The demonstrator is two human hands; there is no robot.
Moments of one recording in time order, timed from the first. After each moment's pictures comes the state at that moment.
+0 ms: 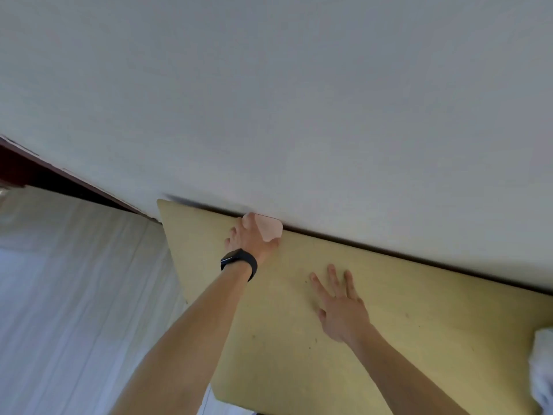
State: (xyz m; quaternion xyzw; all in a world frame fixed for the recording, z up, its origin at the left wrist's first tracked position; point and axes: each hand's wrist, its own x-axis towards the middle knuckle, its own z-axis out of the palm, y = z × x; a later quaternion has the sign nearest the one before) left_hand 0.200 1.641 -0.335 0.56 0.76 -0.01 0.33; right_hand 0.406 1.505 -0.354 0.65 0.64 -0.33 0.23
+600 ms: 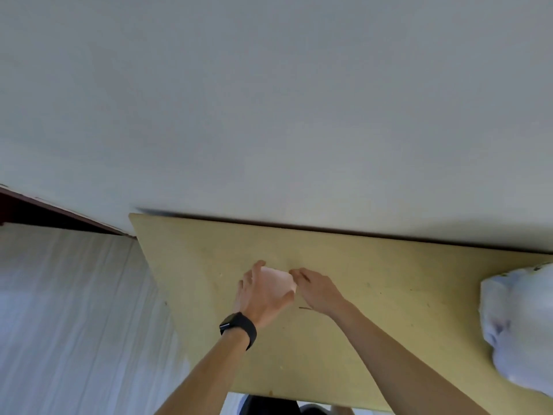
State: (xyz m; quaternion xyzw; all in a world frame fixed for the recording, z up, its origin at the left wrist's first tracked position) left_hand 0.265 1.506 -0.304 0.58 0.69 -0.02 0.43; right_hand 0.426 1.503 -0.304 0.70 0.46 -0.54 -0.02
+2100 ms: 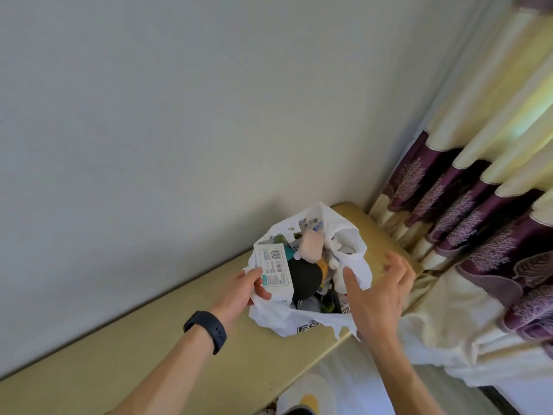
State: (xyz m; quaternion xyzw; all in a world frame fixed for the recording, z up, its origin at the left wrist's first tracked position) left_hand 0.688 1.352 -0.120 0.59 0.45 0.01 0.67; right_hand 0.817 1.160 -0.120 0.90 0.09 0.07 -0.42
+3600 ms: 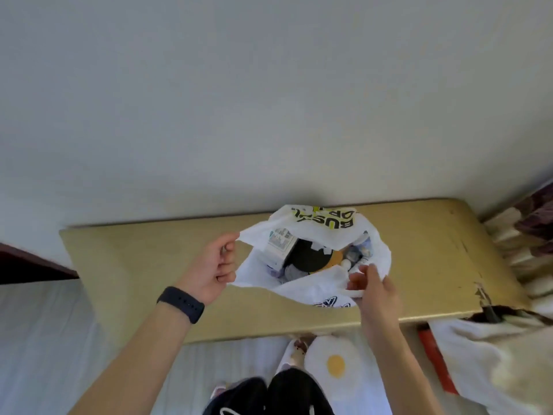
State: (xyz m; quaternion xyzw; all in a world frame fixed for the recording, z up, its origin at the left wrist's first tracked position) left_hand 0.459 1.334 -0.096 0.29 0.53 0.24 0.76; right_hand 0.686 1.185 -0.126 0.74 0.00 -0.37 -0.57
